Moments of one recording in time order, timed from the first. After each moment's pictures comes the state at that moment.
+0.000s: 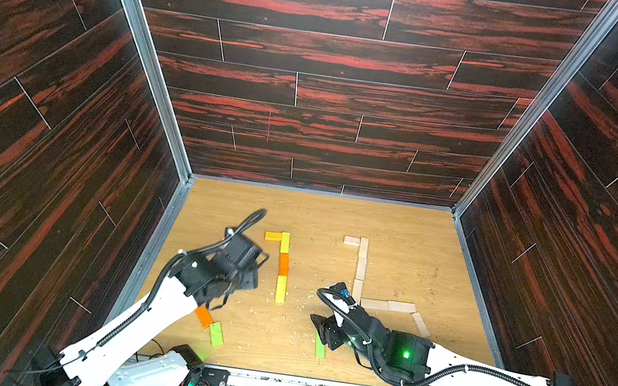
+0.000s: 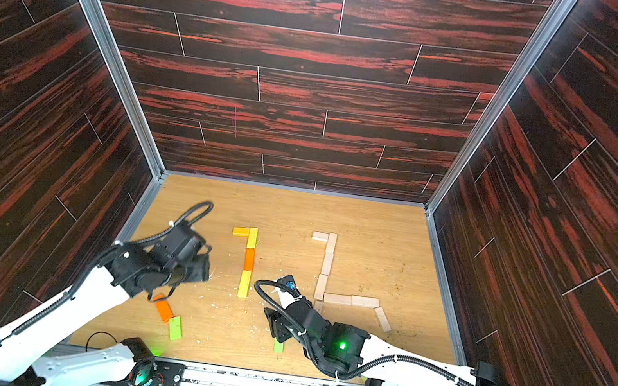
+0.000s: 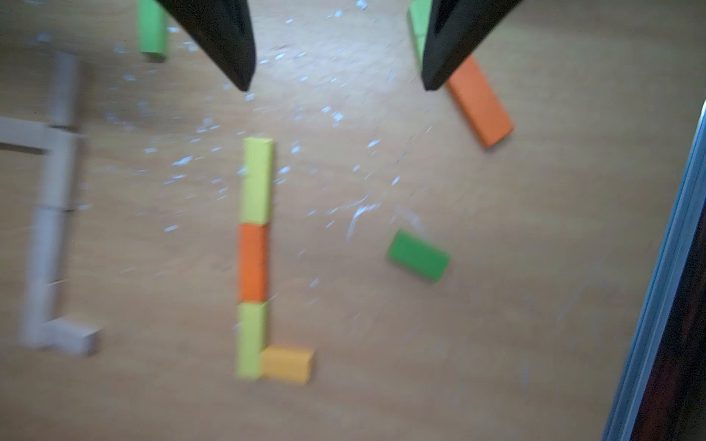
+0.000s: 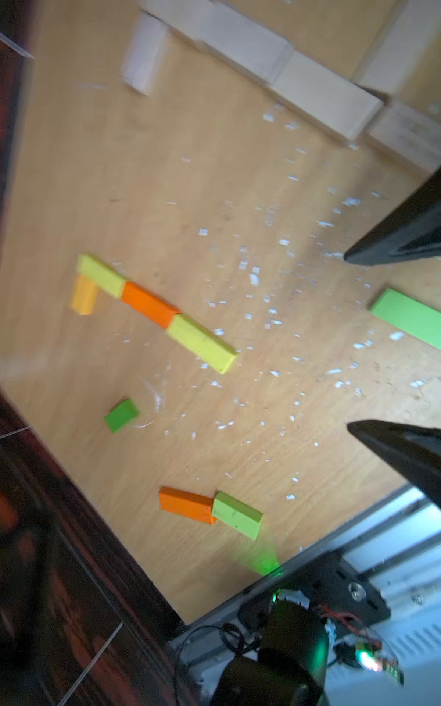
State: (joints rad) left arm -0.59 1.01 0.99 -1.07 -0.31 -0.73; right arm 1.27 1.05 0.65 -0.26 0.34 0.50
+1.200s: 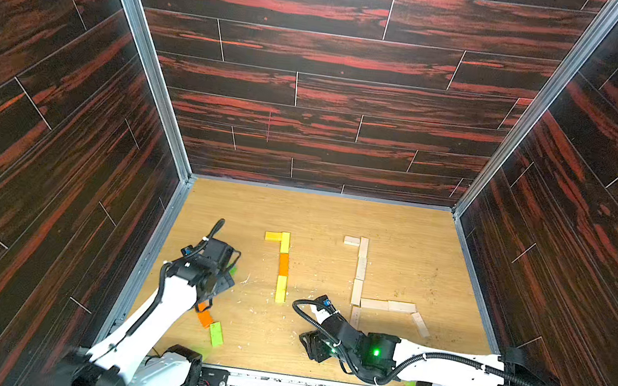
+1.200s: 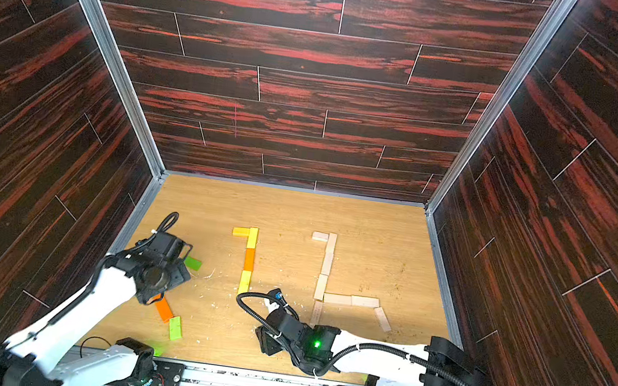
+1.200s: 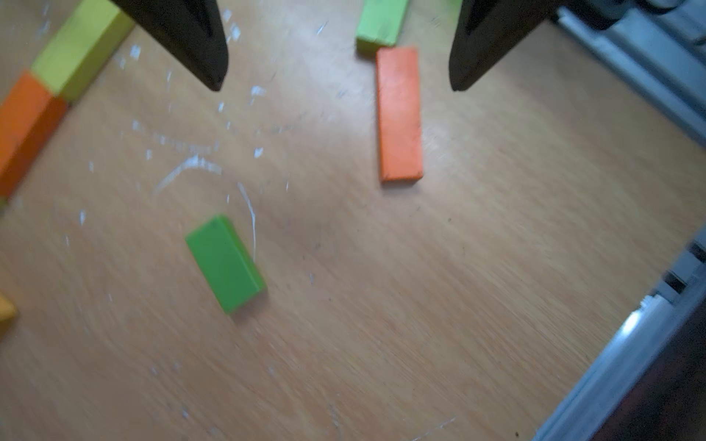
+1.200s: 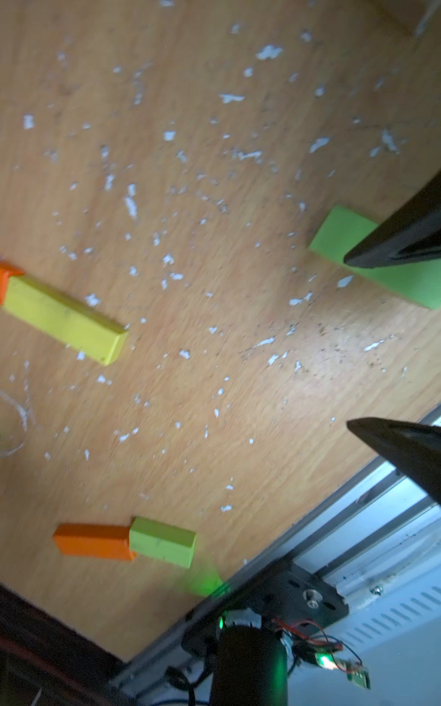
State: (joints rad) left arm -0.19 1.12 0.79 -0.94 -0.29 -0.94; right arm 1.31 1.28 0.61 -0.15 0.19 0.66
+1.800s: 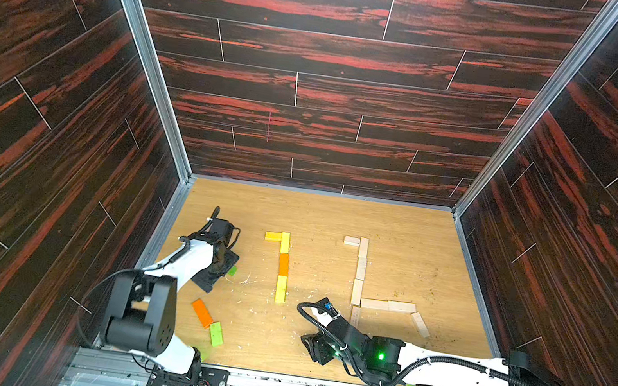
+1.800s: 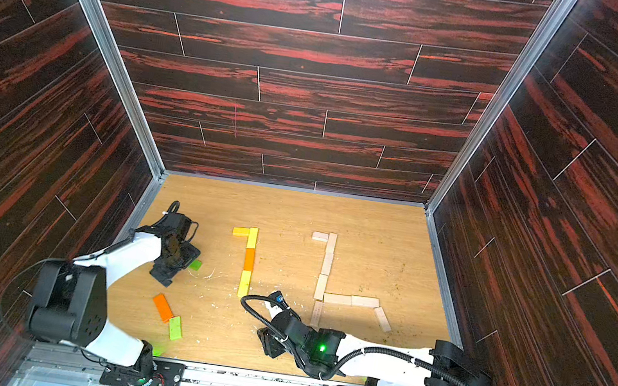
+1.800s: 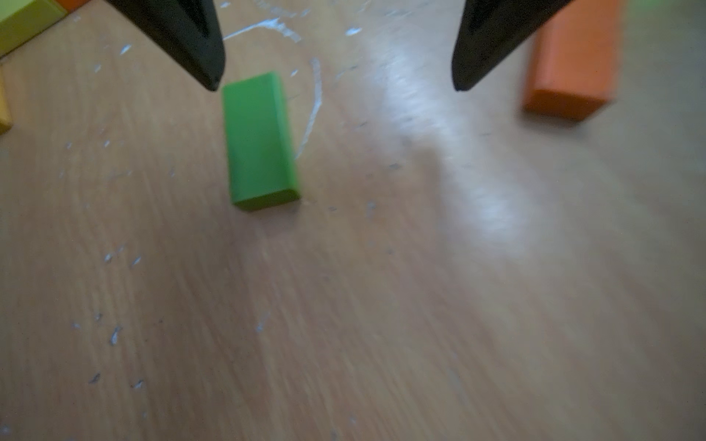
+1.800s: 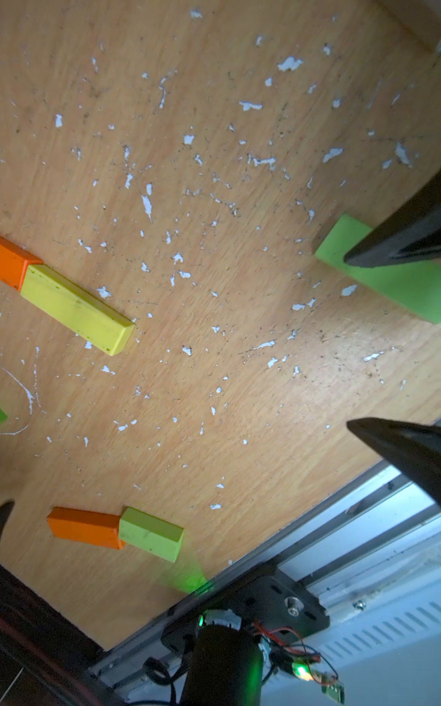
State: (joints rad) left arm -0.05 1.55 0.92 -0.70 -0.11 -1.17; right arm 1.31 1.24 0.54 -0.09 0.20 0.59
